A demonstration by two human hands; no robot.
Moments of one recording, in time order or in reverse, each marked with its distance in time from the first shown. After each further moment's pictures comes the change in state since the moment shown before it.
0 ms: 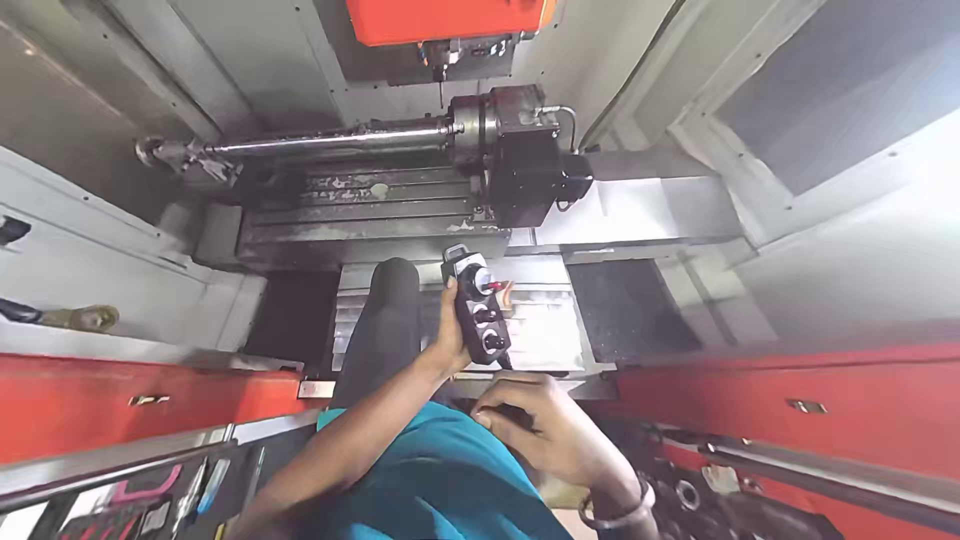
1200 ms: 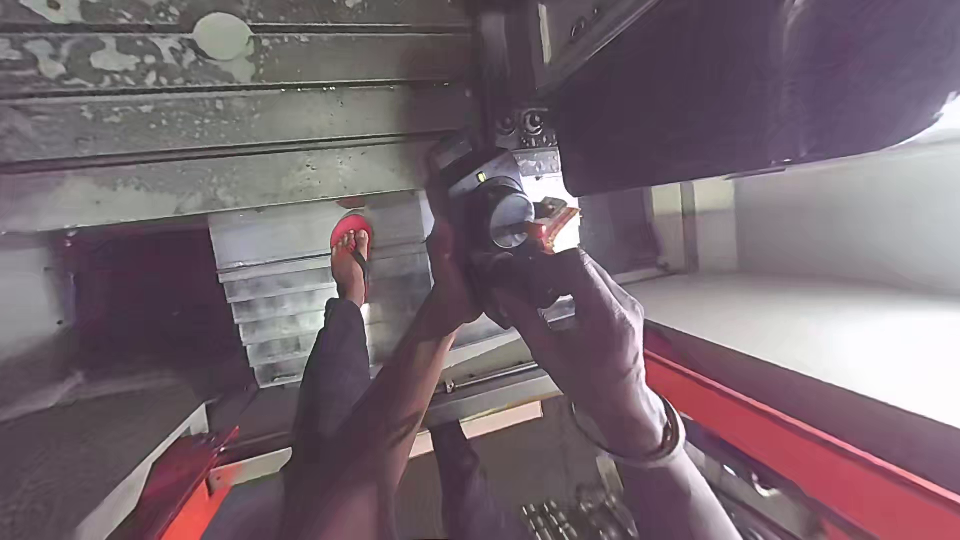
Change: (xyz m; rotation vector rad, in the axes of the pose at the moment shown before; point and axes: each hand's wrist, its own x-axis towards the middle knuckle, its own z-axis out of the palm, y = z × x) left_hand 0.355 0.029 -0.280 -0.322 -0.100 0.085; right_hand 0.298 0.375 0.028 -0.609 0.391 0.466
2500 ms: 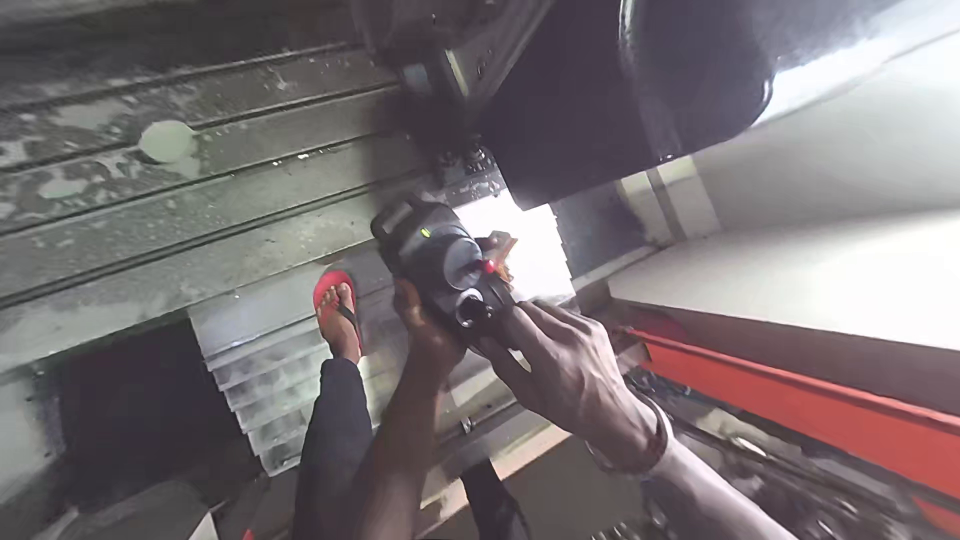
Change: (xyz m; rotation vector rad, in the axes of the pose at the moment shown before) left_hand 0.004 -0.032 -0.003 0.160 0.237 0.006; right_hand -0.028 0.037 -0.009 -0.310 -0.102 -0.088
